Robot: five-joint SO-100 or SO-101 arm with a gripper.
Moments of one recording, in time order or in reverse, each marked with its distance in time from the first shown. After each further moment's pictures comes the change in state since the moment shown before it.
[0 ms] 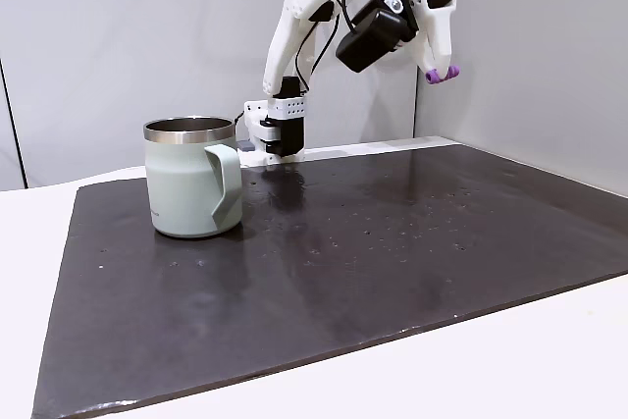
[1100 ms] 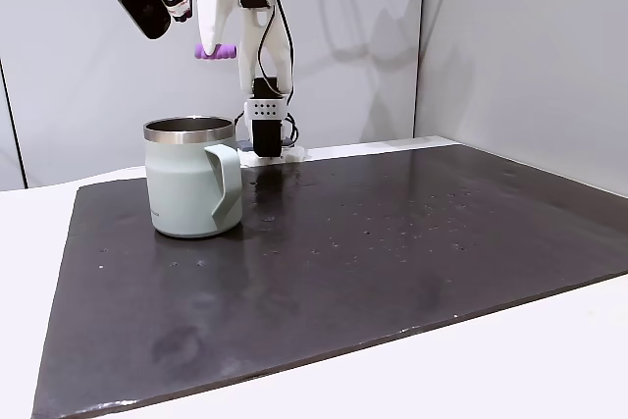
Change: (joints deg) arm 50.5 15.2 13.3 0.1 -23.2
